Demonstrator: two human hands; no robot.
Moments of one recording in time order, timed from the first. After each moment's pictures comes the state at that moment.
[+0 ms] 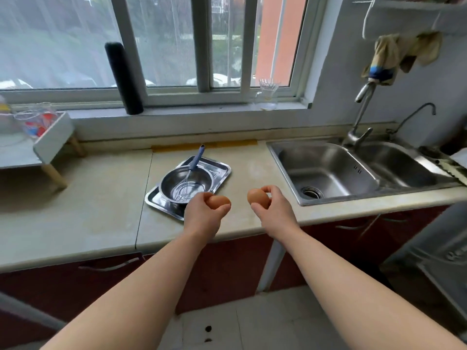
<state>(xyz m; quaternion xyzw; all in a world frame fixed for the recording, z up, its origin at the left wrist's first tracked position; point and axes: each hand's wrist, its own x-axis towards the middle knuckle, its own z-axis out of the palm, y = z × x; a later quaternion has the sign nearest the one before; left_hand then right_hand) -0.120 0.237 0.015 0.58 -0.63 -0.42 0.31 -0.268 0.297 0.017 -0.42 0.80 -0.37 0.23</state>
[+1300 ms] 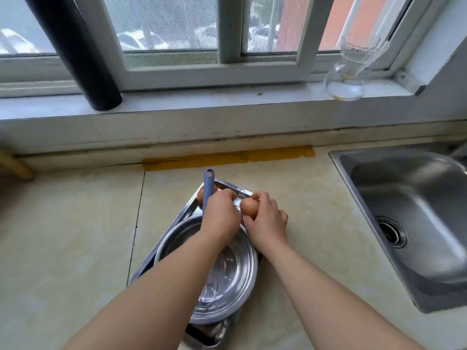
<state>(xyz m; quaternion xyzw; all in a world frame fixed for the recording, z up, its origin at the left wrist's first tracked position) -0.200 -0.101 -0.087 0.59 -0.72 -0.34 0.15 -0.291 -0.053 -0.124 -0.45 0.84 -0.24 0.20</state>
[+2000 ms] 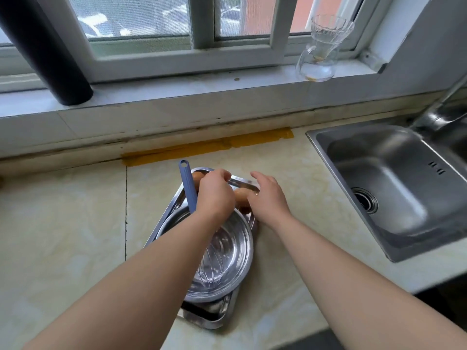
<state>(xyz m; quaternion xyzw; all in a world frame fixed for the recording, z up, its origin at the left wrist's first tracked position) -0.202 -0.095 -0.062 0.56 -0.72 -0.37 0.16 -0.302 -0.040 -0.091 -0.39 0.84 -0.27 0.25</state>
